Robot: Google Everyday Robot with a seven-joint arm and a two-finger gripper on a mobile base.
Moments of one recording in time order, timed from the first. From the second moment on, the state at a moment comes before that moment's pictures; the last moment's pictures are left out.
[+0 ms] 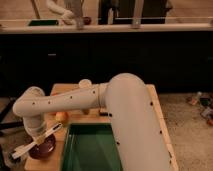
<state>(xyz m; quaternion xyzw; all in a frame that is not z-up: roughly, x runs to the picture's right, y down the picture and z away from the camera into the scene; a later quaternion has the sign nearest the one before) -0.333 0.246 0.702 -0.37 -0.26 -0.33 0.83</state>
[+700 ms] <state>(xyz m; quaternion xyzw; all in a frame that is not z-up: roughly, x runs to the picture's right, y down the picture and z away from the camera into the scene) -0.333 0.246 0.702 -0.37 -0.26 -0.33 0.83</state>
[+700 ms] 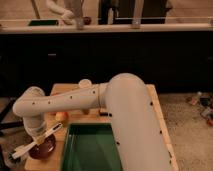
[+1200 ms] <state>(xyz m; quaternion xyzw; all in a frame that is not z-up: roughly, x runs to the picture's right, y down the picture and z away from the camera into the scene) -0.333 0.247 0.702 -0.37 -0.26 -0.33 0.83</state>
